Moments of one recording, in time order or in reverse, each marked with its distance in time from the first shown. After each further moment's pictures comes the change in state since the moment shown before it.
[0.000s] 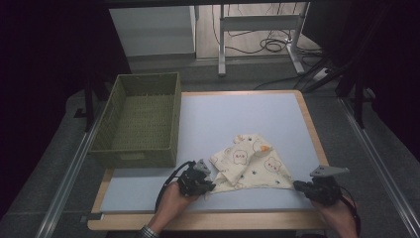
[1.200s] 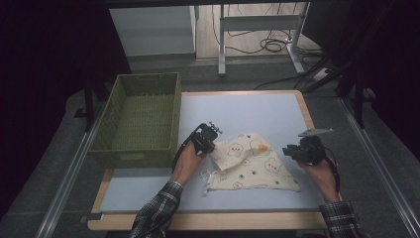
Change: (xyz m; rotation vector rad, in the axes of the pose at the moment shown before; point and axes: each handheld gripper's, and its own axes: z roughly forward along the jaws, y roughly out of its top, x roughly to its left) left arm 0.080 0.101 0.039 0.137 0.383 -0.034; right arm -0.055 0.089 0.052 -0.047 -0.048 0.057
